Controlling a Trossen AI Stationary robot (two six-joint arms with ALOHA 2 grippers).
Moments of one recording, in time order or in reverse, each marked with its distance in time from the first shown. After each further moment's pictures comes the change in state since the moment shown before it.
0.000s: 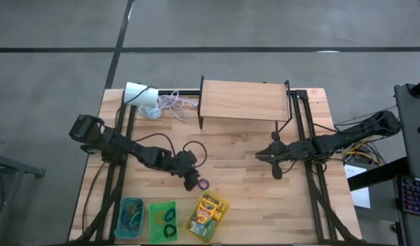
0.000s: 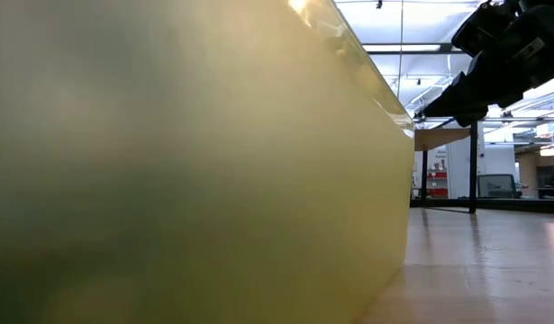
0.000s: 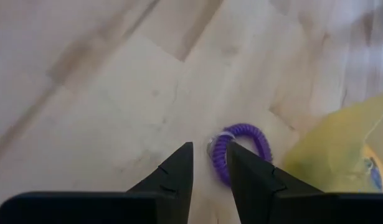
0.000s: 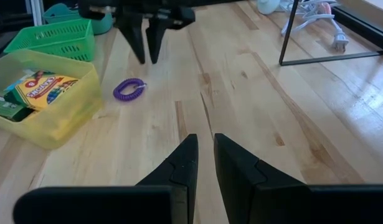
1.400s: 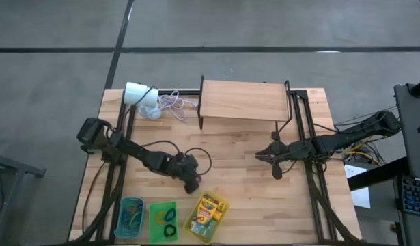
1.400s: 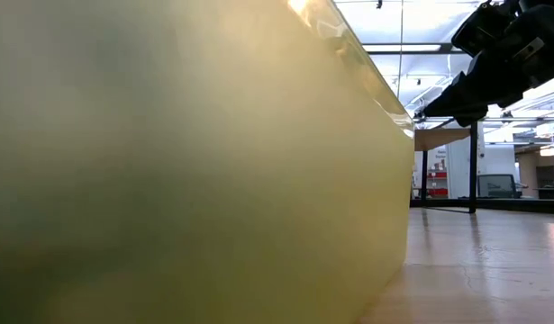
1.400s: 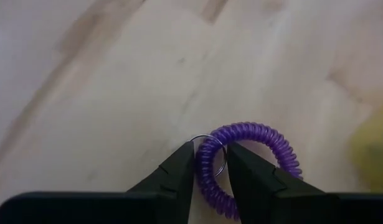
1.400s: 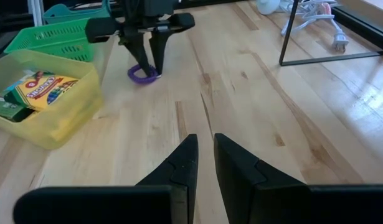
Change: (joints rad) left arm -0.037 0.119 0.071 -0.122 -0.084 0.041; right arm 0.000 0.000 0.000 0.002 0.000 0.000
